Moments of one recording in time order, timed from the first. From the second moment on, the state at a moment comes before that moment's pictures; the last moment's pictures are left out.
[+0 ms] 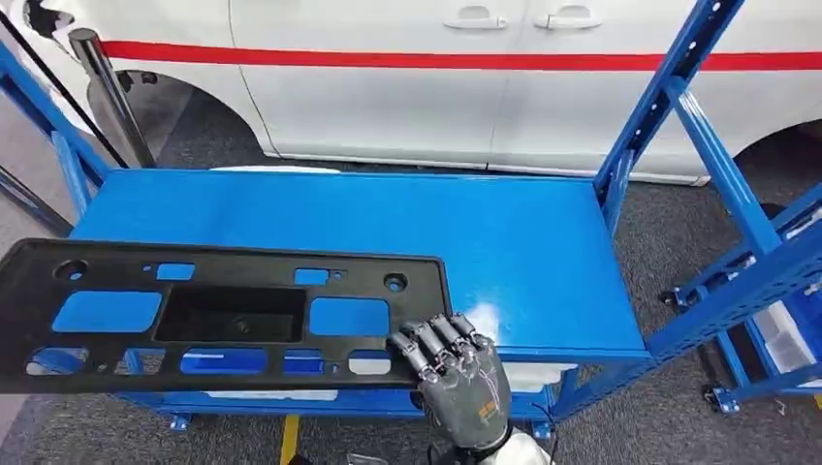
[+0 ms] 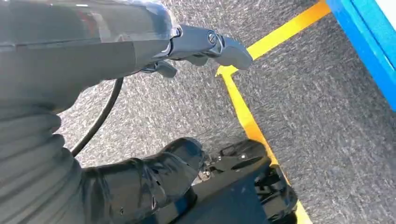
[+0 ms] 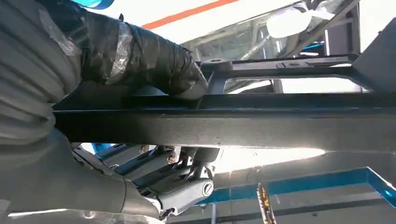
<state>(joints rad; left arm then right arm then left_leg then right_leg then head) -0.10 -0.21 0.96 -0.21 -1.26 0.22 -0.26 -0.04 0.04 0.62 -1.71 1.35 -0.68 -0.19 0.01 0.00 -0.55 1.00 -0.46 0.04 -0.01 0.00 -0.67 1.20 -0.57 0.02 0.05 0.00</state>
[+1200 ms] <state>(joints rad) -0.10 -0.21 0.96 -0.21 -1.26 0.23 -0.26 -0.03 0.05 0.60 -1.71 1.35 -0.69 -0.20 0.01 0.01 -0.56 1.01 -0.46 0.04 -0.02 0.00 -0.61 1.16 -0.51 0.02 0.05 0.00</state>
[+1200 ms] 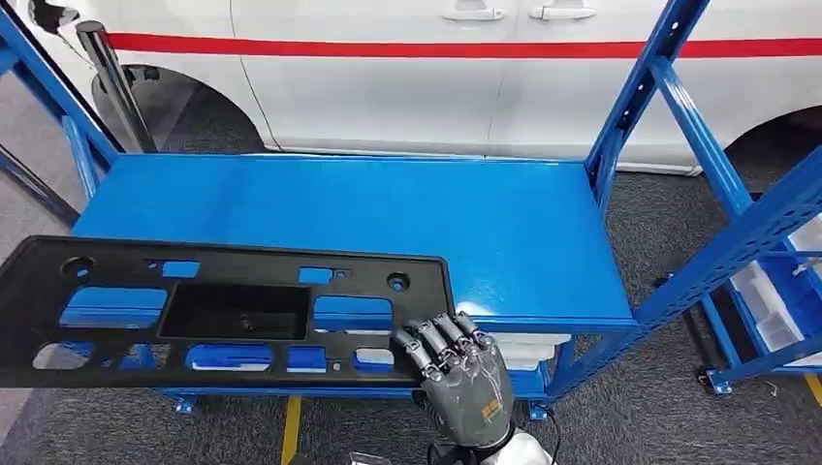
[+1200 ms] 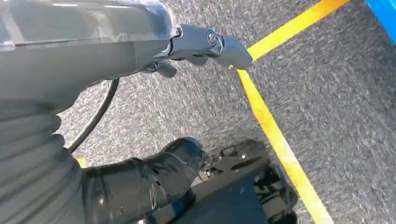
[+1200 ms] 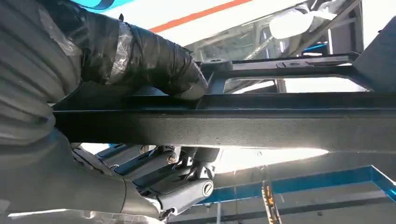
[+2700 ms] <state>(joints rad) -0.10 -0.21 0.96 -0.21 -1.26 0.23 -0.26 -0.03 0.05 0.60 -1.71 1.34 -0.69 -0.19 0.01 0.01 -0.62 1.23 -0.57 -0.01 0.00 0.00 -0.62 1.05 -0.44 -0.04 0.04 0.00</state>
